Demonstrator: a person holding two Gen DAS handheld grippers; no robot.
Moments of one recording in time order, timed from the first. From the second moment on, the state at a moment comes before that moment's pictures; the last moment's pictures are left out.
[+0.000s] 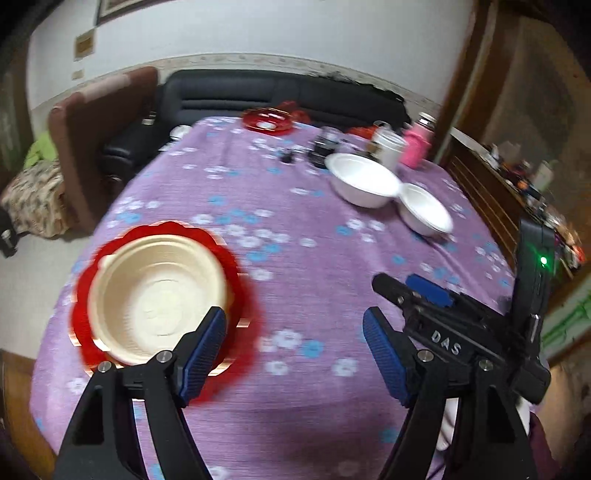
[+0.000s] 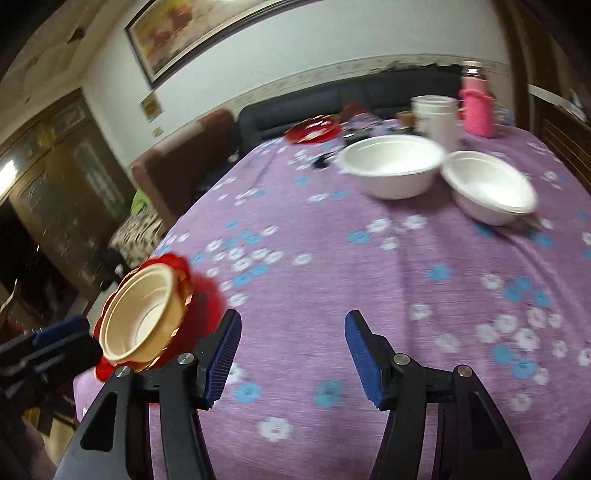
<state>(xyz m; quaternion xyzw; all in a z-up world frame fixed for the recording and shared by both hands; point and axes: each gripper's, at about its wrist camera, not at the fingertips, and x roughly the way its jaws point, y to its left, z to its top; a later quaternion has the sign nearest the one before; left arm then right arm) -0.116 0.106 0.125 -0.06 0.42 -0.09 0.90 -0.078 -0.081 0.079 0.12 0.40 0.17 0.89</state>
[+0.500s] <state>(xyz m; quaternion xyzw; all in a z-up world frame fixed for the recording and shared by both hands) -0.076 0.079 0.145 -0.08 0.44 -0.11 0.89 -0.047 -0.166 0.103 0.18 0.37 0.12 0.90</state>
